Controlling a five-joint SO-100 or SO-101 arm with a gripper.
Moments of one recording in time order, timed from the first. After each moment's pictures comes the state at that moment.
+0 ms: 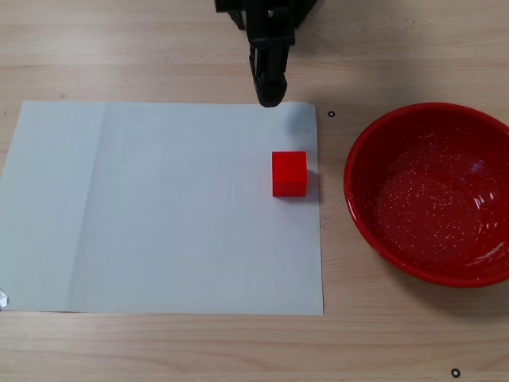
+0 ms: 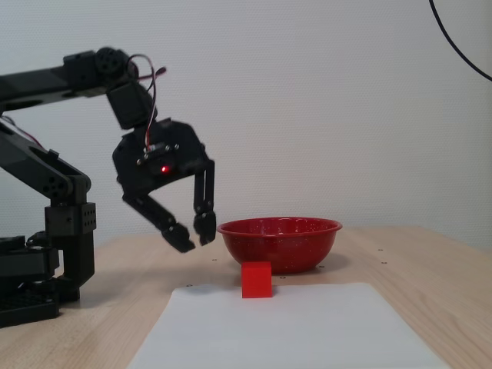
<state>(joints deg) 3.7 145.3 129.0 72.6 0.1</state>
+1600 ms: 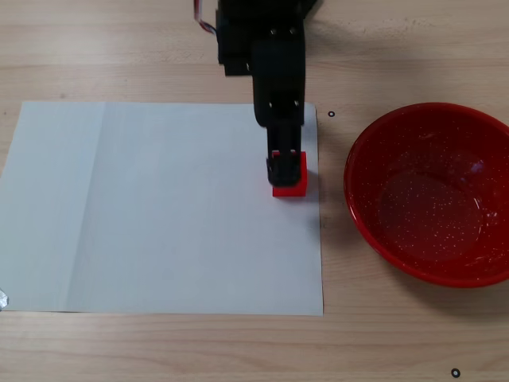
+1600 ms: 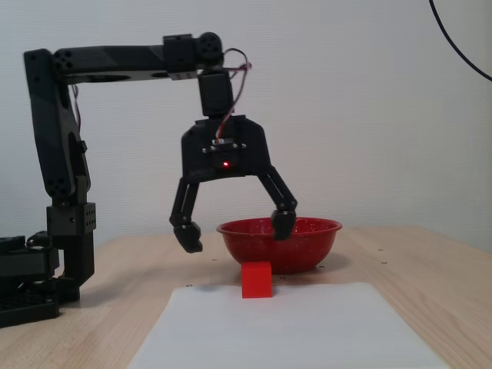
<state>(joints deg) 7.1 99.9 90.8 80.6 -8.5</state>
